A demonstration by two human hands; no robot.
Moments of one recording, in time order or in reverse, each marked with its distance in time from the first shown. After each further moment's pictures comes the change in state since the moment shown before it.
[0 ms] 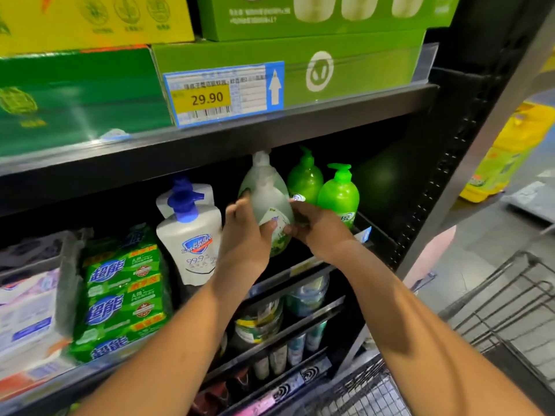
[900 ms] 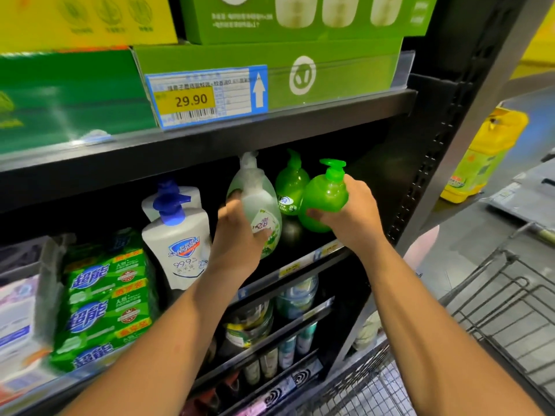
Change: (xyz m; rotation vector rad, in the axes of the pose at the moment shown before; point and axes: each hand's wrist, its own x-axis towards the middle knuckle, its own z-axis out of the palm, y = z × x) left_hand 0.006 -0.002 0.008 -0.009 -0.059 -0.002; right_hand -0.018 -0.010 -0.066 -0.093 0.394 0.123
